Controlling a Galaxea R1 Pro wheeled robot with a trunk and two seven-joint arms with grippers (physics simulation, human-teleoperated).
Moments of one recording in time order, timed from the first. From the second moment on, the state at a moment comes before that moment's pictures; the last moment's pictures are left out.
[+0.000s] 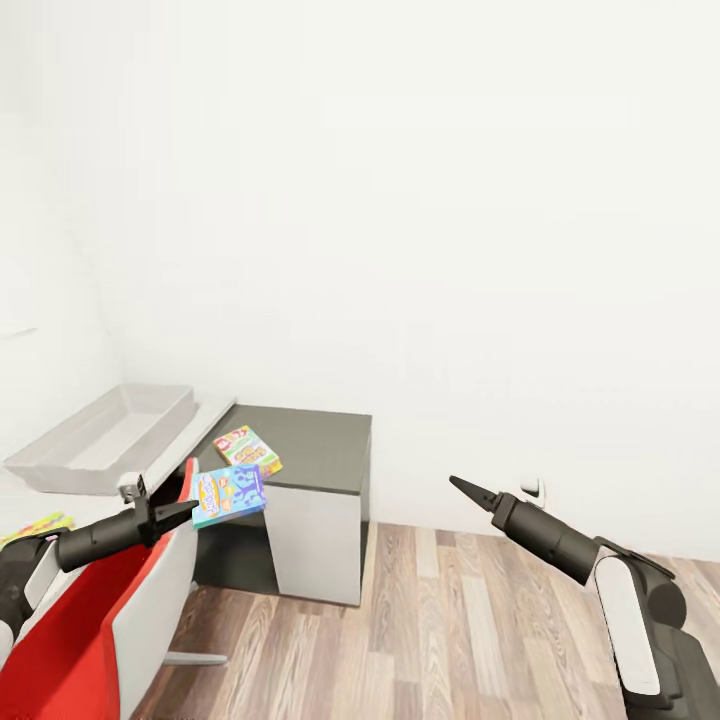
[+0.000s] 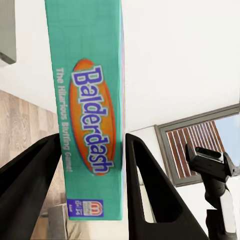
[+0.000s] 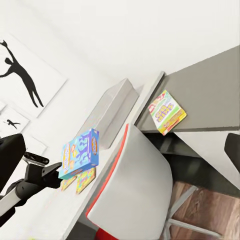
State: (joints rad) left arm -0.70 0.42 0.31 -0.53 0.21 0.88 -1.41; right arm -0.30 0.00 -0.32 -1.59 -0.49 0.93 0.75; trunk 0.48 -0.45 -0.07
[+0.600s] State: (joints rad) left arm -0.70 0.42 0.31 -0.53 0.21 0.88 -1.41; right arm -0.30 0.00 -0.33 -1.60 -0.49 0.93 0.76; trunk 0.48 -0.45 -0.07
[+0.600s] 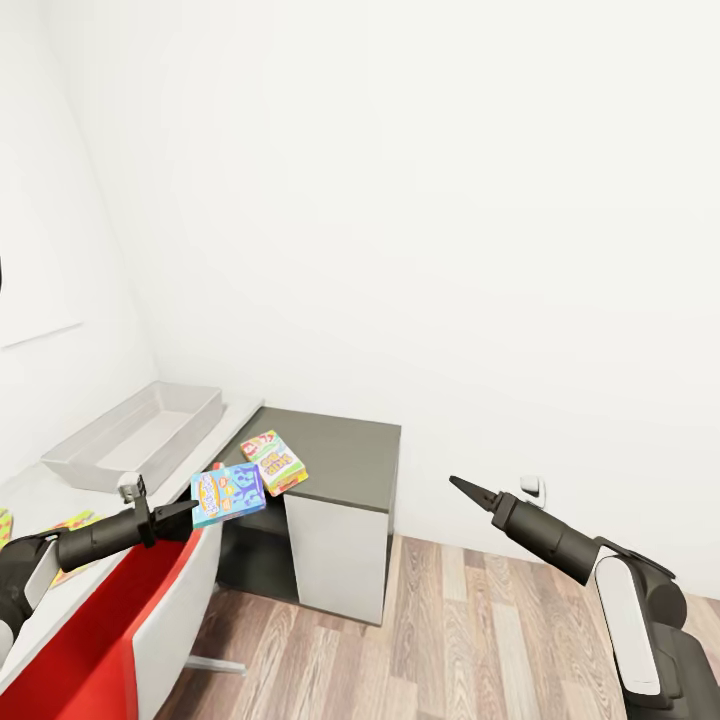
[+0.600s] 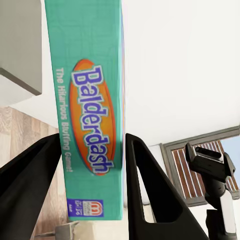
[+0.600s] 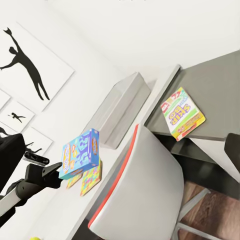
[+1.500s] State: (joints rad) left arm -0.70 0.42 0.31 -0.53 0.21 0.87 -1.41; right arm -0.30 0.00 -0.32 -1.60 -0.49 0.92 0.75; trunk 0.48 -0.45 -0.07
